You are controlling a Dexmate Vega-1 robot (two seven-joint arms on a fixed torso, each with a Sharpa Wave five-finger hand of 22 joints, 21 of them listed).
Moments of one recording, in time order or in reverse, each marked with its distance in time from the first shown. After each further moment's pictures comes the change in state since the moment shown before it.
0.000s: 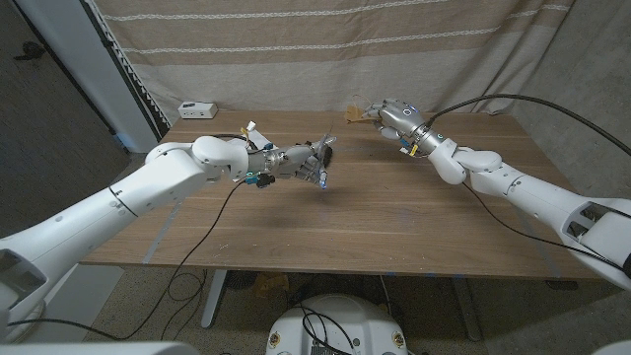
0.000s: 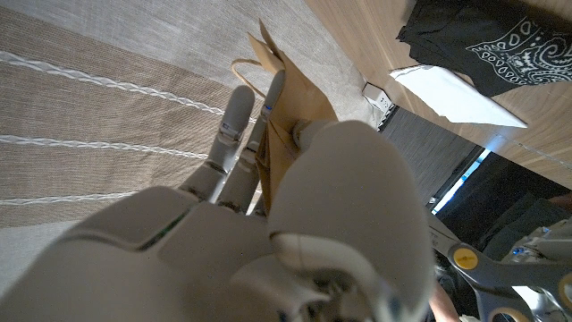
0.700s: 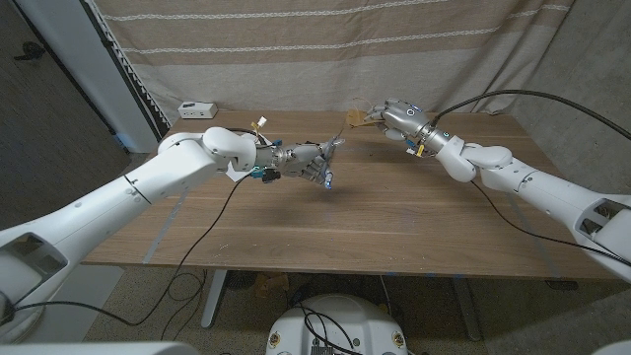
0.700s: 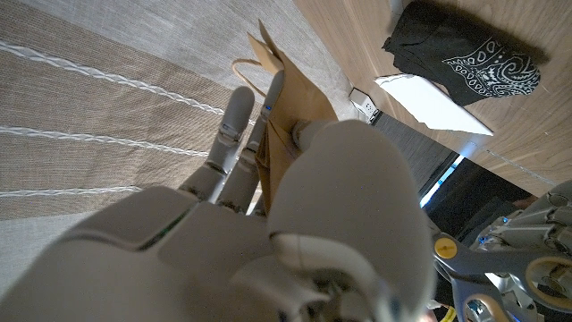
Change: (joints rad) left arm -0.099 -0.053 0.076 0.068 0.056 0.013 -0.114; left_hand 0.000 0.000 0.000 0.000 0.000 0.000 0.000 -0.001 0.004 0.000 0.000 0.000 0.004 -0.005 0.005 0.007 -0.004 0.000 0.000 0.000 0.003; right arm 0.003 -0.043 0.007 -0.021 -0.035 0.047 0.004; right_hand 0.005 -0.005 0.011 0.006 0.000 0.003 0.000 -0.005 0.004 0.000 0.000 0.008 0.019 -0.004 0.004 -0.001 0.000 -0.009 -0.002 0.008 -0.005
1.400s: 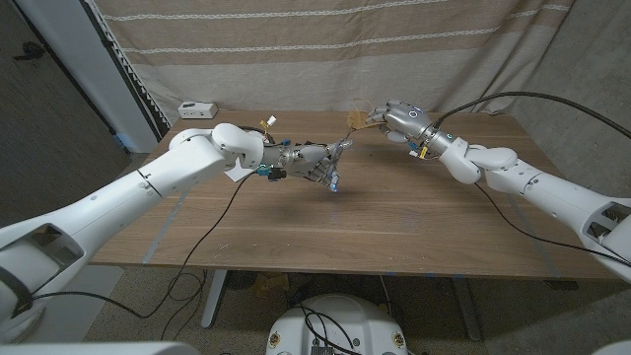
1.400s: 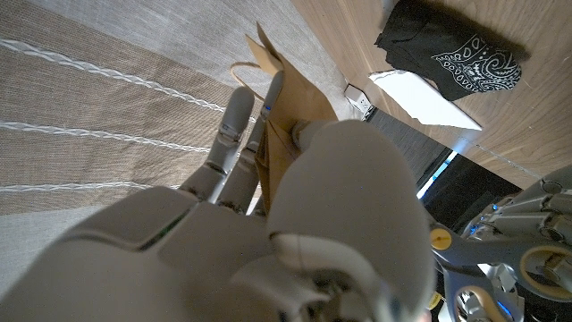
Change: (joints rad) left arm -0.051 -0.041 0.046 0.045 0.029 -0.010 -0.063; left_hand -0.023 -0.023 0.000 0.000 0.000 0.003 -0.003 -0.001 0.001 -0.002 0.002 0.000 -0.005 0.000 0.000 0.008 -0.005 0.000 0.000 0.000 0.000; right arm -0.027 -0.028 0.022 -0.036 -0.011 0.024 -0.005; right_hand 0.000 0.000 0.006 0.000 -0.008 0.005 0.005 -0.004 0.009 0.004 -0.004 0.006 0.014 -0.007 0.003 0.000 -0.004 -0.001 0.002 0.007 -0.005
